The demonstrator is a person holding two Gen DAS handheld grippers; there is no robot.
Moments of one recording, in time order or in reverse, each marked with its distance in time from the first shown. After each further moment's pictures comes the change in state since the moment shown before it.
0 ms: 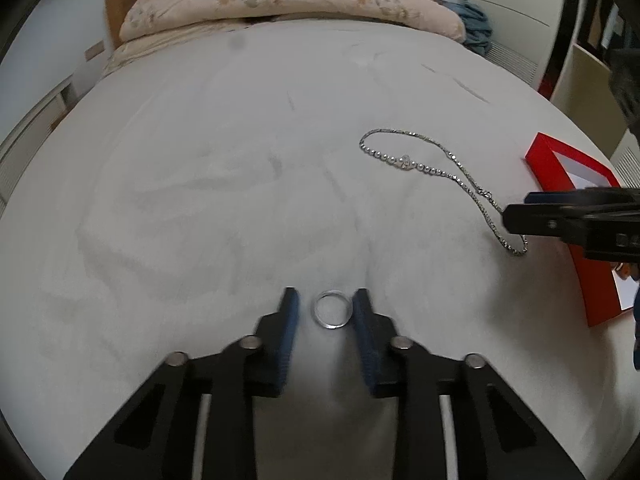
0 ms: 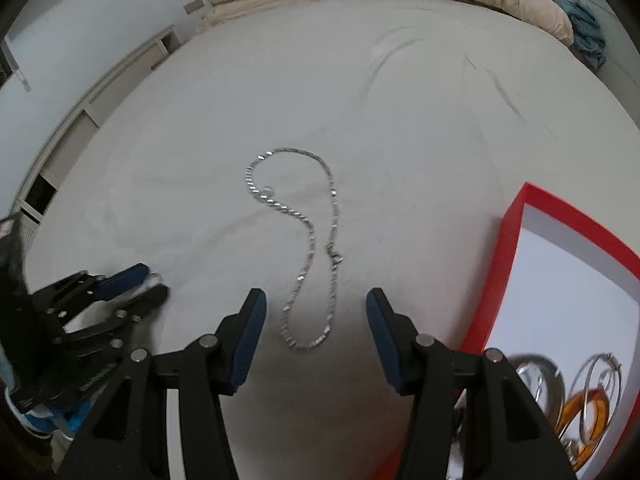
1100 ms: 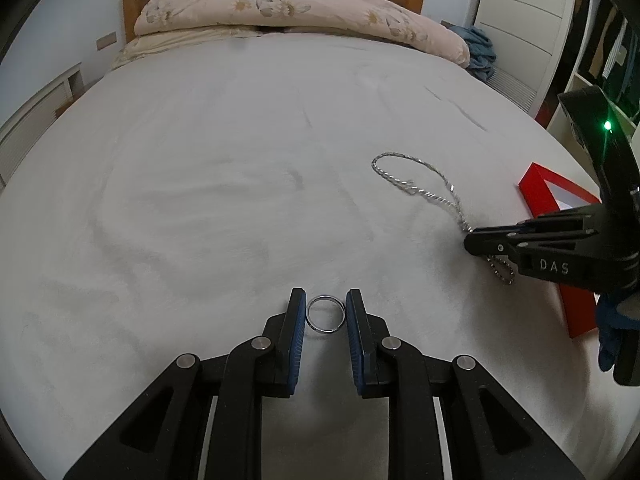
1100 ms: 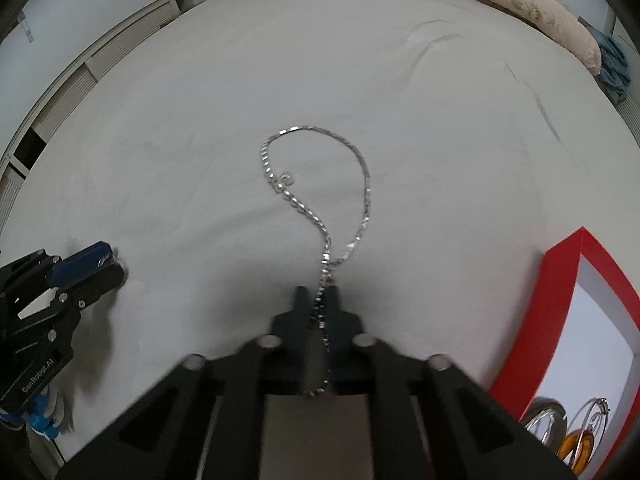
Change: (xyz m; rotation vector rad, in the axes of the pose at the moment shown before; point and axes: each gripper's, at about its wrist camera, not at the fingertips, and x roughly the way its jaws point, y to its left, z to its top) left arm -0.014 0.017 0.002 -0.080 -0.053 -0.040; right arm 0.024 0.032 0.002 -0.117 0.077 -0.032
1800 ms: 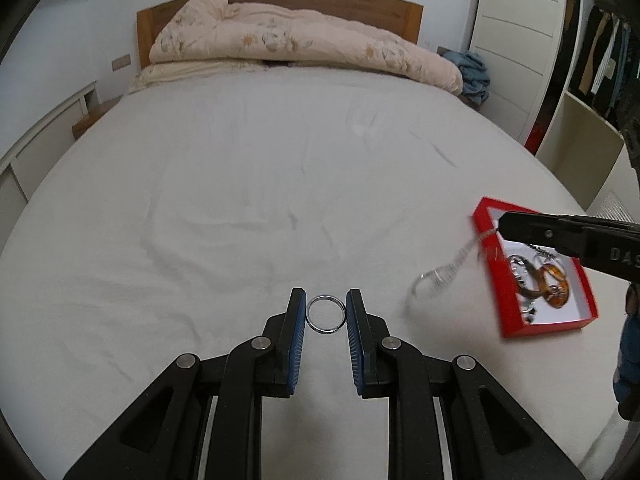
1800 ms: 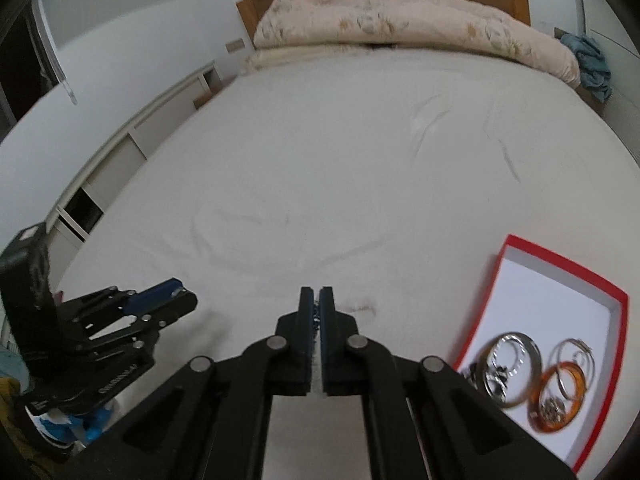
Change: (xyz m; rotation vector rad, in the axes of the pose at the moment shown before) left arm -0.095 -0.028 0.003 -0.006 -0.091 0.024; right arm -0.152 0.026 -0.027 0.085 -0.267 0.135
